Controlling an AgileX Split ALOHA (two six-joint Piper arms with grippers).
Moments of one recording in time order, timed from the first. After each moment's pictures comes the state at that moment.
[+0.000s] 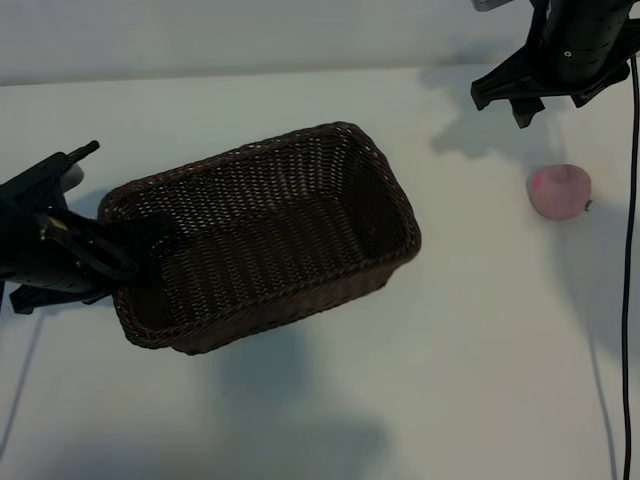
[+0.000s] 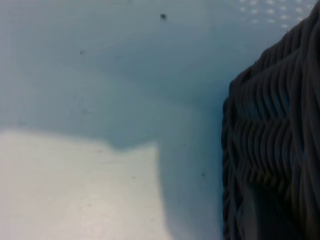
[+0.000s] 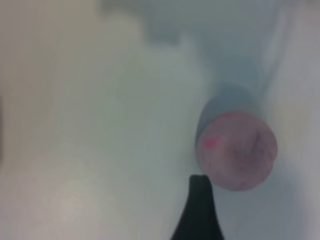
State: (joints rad) left arm -0.17 1.53 -0.65 -0.37 0.29 -0.26; right arm 0.40 1.91 -1.63 -0.20 1.09 0.15
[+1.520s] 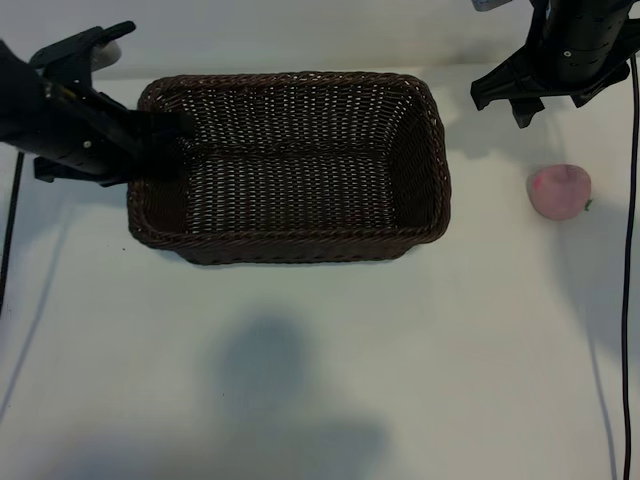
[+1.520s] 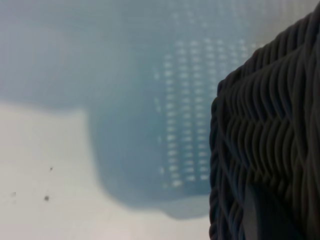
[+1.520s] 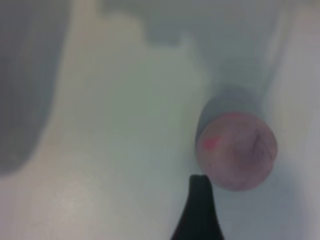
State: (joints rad) left arm -0.14 1.71 -1.11 -0.45 0.56 0.05; right arm 0.40 1.91 -1.63 -0.20 1.09 0.15
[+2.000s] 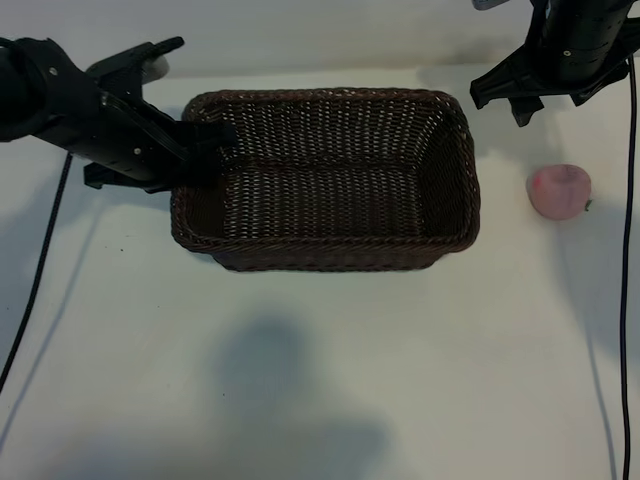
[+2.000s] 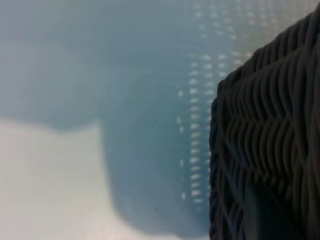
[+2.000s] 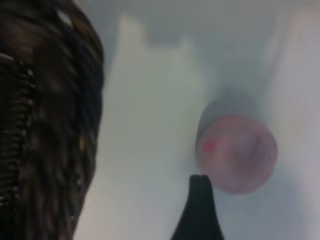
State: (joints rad) left arm -0.21 1.83 -1.15 -0.50 0.51 0.06; right arm 0.40 1.91 -1.63 -0.20 1.08 0.15
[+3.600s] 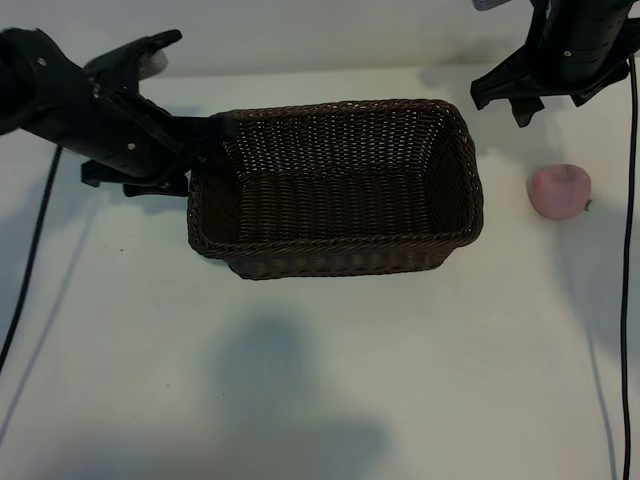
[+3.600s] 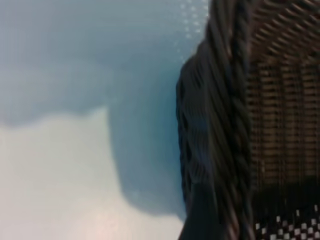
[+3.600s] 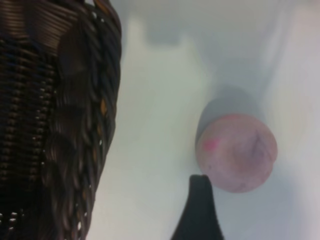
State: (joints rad) left arm -0.20 1.77 -1.15 -0.50 0.59 0.07; right arm 0.40 1.91 -1.63 -0.20 1.09 0.15
